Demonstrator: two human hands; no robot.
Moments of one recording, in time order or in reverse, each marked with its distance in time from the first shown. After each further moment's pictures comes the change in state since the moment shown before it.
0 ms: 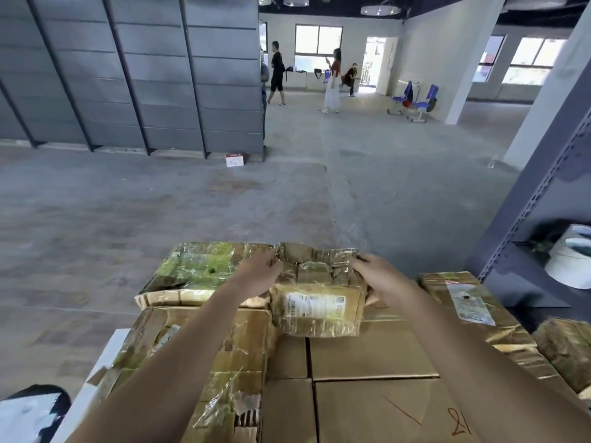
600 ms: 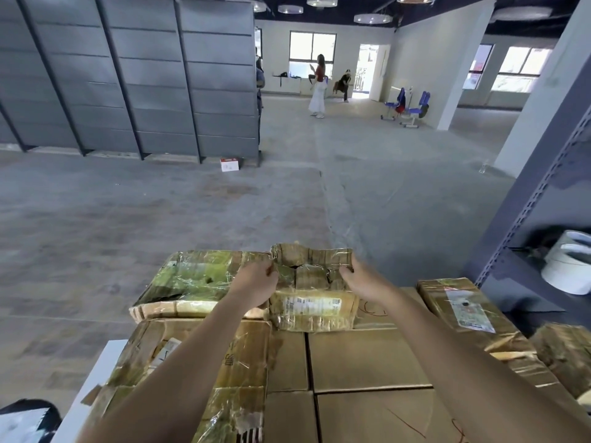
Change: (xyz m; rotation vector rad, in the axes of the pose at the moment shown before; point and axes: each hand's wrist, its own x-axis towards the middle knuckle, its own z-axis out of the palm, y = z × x) left_hand 0.017 -0.015 0.007 0.046 0.078 -0.025; right_hand 0.006 -0.011 0.013 -0.483 -0.009 -0.167
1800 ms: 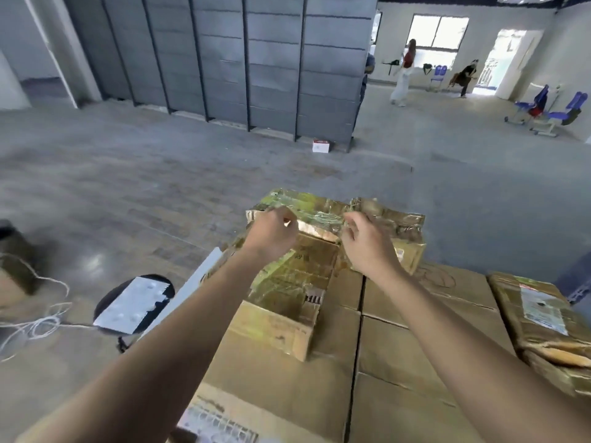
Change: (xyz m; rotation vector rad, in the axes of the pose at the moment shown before) left_hand -0.175 -0.036 -0.045 -0.021 0.473 0.007; right_hand -0.125 -0.074 0.077 -0.070 0.288 -0.611
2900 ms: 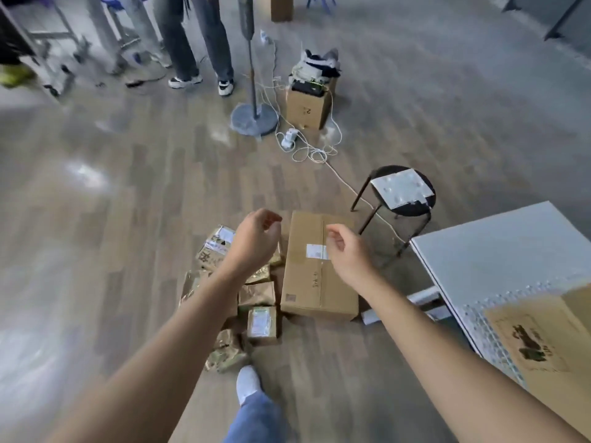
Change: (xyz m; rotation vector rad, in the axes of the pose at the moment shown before) left_hand -0.543 -0.330 -0.228 -0.116 0.634 -0.985; right_hand -0.368 -0.398 0.335 0.374 -0.963 -0.421
